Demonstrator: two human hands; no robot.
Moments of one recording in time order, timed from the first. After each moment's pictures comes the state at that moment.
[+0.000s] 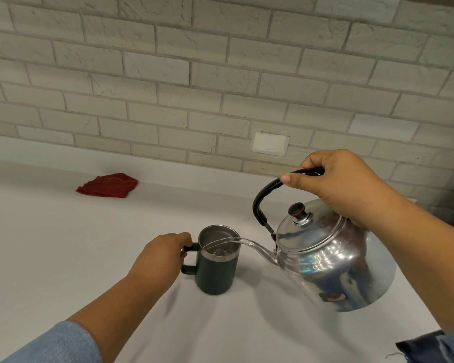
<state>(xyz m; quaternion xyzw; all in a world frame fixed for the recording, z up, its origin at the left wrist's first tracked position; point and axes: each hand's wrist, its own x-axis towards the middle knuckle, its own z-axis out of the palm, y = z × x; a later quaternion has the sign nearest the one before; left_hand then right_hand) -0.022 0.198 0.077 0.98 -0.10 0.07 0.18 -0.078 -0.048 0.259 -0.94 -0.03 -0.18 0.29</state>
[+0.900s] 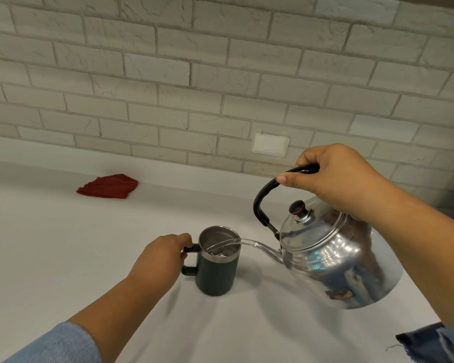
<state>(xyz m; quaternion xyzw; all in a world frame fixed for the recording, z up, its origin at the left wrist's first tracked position) -0.023 0.198 0.078 0.98 -0.10 0.07 0.18 -0.075 -0.041 0.269 -0.96 -0.02 -0.16 0.22</state>
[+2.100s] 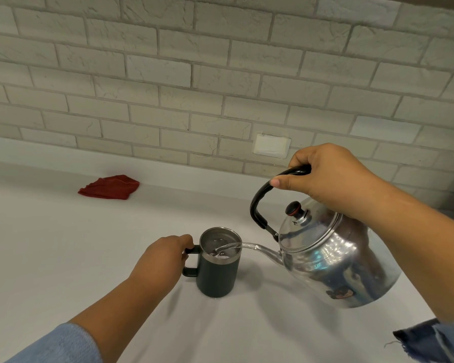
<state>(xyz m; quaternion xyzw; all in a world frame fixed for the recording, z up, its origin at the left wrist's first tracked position) -0.023 0.197 0.079 0.98 -0.09 0.06 0.18 -0.071 -0.033 0.272 -0.97 -0.04 -0.14 0.19</state>
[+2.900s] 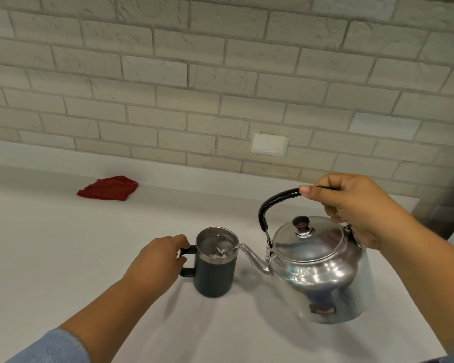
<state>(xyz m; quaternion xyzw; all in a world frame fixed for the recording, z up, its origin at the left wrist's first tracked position) -0.024 0.202 0.074 0.97 -0.09 0.07 0.22 -0.073 -0.091 0.224 -0.84 0.00 -0.10 0.54</state>
